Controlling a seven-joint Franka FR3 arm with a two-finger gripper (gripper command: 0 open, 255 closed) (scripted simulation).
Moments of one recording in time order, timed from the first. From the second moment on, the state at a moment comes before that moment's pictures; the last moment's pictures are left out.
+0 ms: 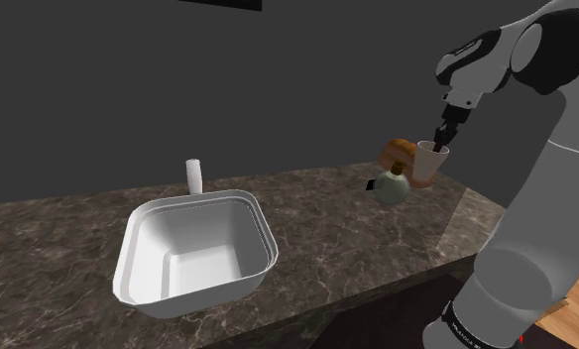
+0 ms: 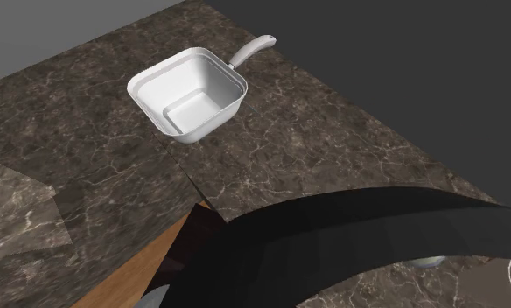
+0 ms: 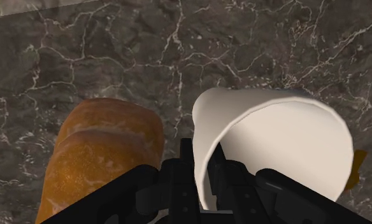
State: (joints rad) arm -0.27 0.08 -0.83 -1.90 0.15 1.87 -0.97
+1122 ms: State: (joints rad) arm -0.29 0.16 -0.82 -2.03 0.23 2.04 -1.04
